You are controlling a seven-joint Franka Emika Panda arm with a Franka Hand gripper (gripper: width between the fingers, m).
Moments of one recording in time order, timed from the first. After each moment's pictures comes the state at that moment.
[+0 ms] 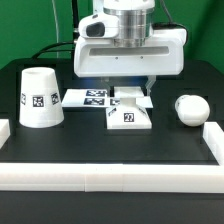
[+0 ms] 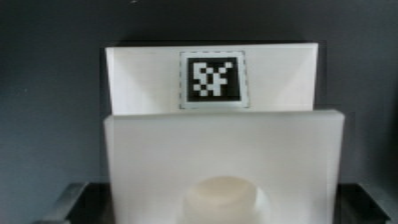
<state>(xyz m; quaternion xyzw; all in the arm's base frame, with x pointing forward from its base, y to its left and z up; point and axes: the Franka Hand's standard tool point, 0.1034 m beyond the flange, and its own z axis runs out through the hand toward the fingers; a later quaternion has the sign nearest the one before) 0.446 0.009 0.048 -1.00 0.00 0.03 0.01</state>
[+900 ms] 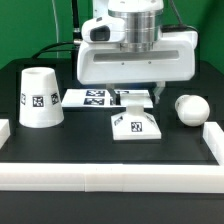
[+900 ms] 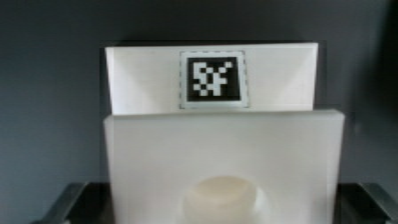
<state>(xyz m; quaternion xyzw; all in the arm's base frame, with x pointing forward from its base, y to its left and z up) 0.503 0.021 0.050 -1.00 -0.01 0.03 0.02</state>
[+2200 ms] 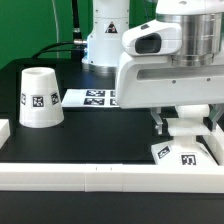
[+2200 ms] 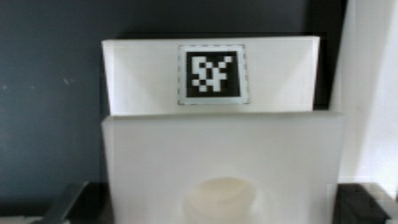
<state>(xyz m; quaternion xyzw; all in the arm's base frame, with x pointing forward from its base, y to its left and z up) 0.624 0.078 0.057 -1.00 0.00 -0.01 0.03</state>
